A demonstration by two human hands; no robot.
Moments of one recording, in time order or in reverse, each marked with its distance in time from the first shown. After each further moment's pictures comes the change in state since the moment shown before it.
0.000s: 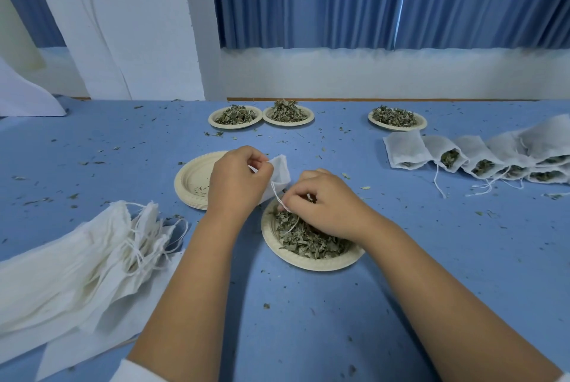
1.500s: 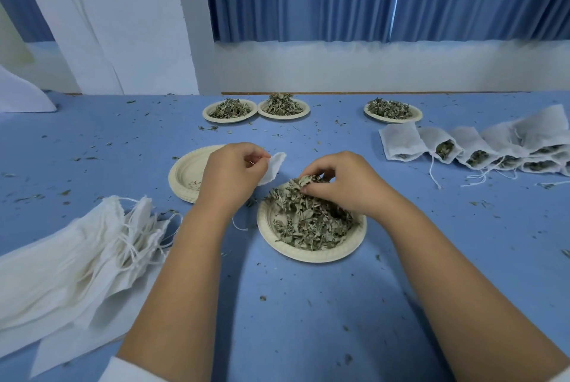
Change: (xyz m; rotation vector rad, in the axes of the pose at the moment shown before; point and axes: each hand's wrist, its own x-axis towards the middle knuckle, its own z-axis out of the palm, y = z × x) left_hand 0.001 0.000 -0.008 -0.008 -0.144 0.042; right_hand 0.001 0.017 -0.031 0.036 0.049 0.133
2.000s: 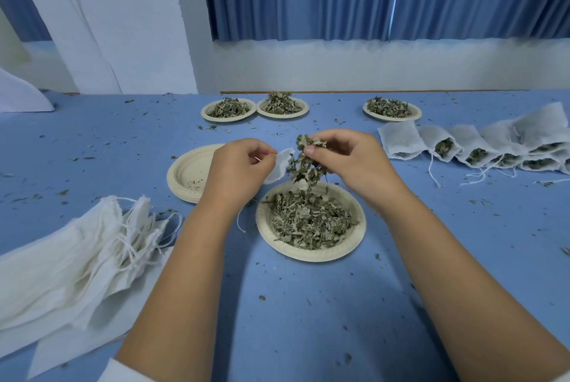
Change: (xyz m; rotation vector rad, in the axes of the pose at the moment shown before) left_hand -0.003 0.014 0.002 -0.093 -0.007 0.017; right_hand -0.003 -0.014 -0.009 0.542 0.232 0.054
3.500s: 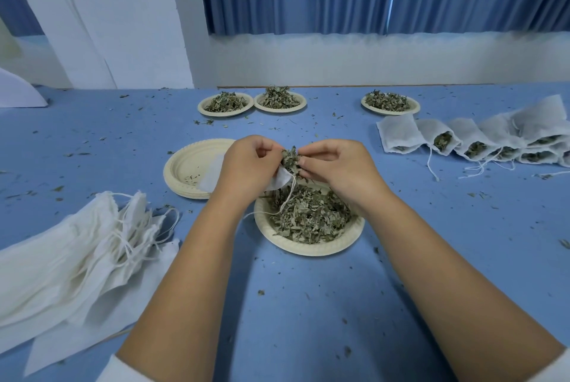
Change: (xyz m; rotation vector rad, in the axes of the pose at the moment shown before) left_hand -0.005 0.017 0.013 -0.212 -0.051 -0.233; right_hand 0.000 0.021 0.018 0.144 -0.008 0.182
